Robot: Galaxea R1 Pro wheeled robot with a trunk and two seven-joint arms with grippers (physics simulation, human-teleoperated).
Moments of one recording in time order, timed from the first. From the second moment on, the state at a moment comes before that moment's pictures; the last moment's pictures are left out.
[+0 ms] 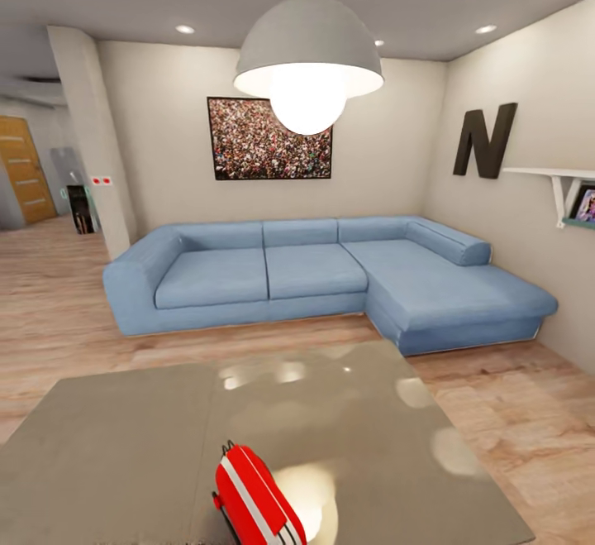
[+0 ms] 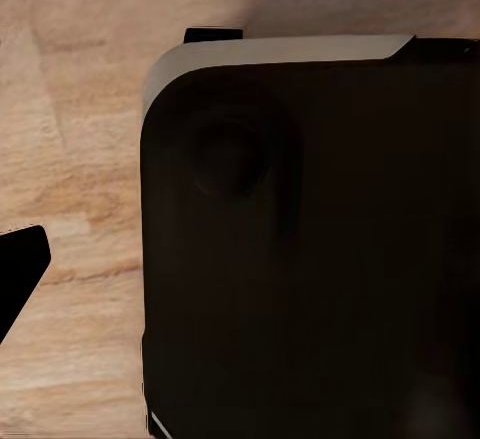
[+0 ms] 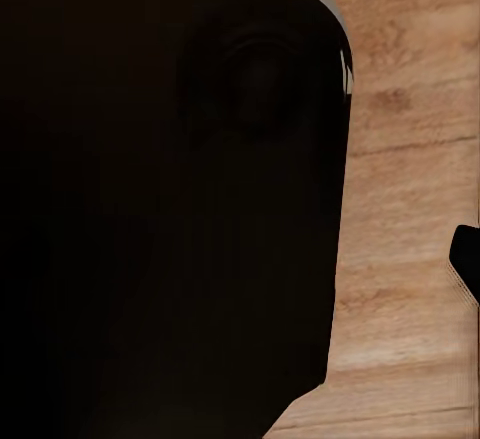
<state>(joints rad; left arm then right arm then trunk) 0.00 0.00 0.01 -0.07 0.02 -0.01 0.00 0.00 0.00 0.01 0.00 0.00 -0.02 -0.01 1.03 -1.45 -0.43</state>
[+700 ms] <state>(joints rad) 0.00 0.00 0.01 -0.07 0.02 -0.01 0.00 0.00 0.00 0.01 0.00 0.00 -0.02 -0.01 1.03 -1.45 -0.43</state>
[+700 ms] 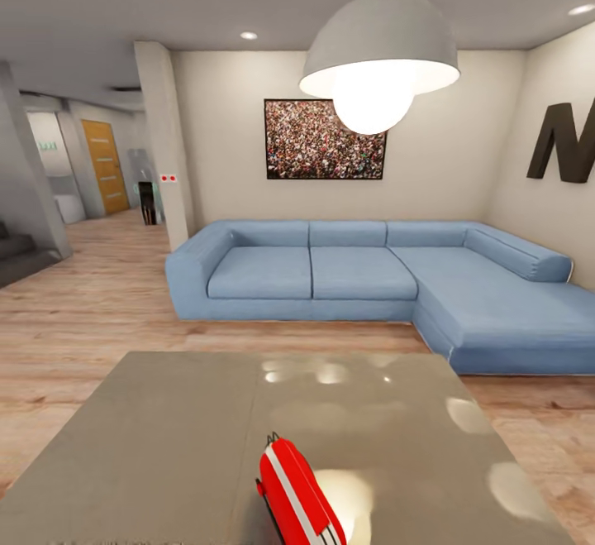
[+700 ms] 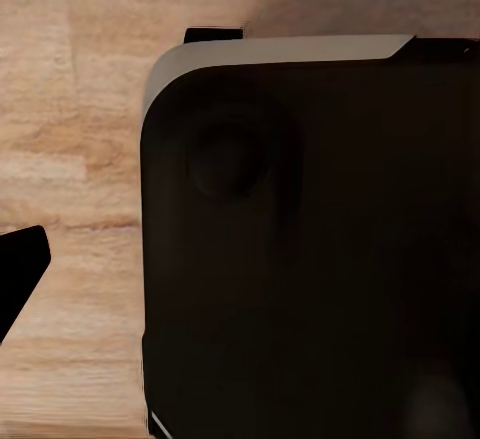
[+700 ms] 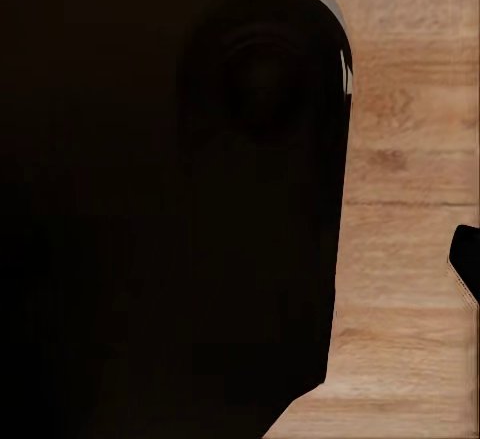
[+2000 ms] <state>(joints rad) 0.00 0.00 0.01 -0.07 0.02 -0.01 0.00 0.00 0.00 0.01 0.00 0.00 -0.02 -0.01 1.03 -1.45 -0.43</state>
